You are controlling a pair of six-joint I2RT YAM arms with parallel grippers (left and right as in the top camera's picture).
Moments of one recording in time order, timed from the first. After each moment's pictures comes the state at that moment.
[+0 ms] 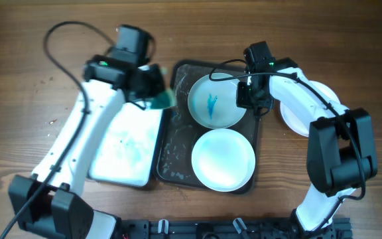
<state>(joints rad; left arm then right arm) -0.33 1.62 1.45 -0.98 0.09 -0.57 0.28 1.93 1.32 -0.82 -0.07 0.37</state>
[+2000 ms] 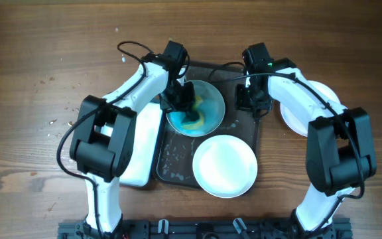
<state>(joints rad) -0.40 2.11 1.51 -0.88 0.32 -0.50 0.28 1.93 1.31 -0.84 -0.10 0.35</state>
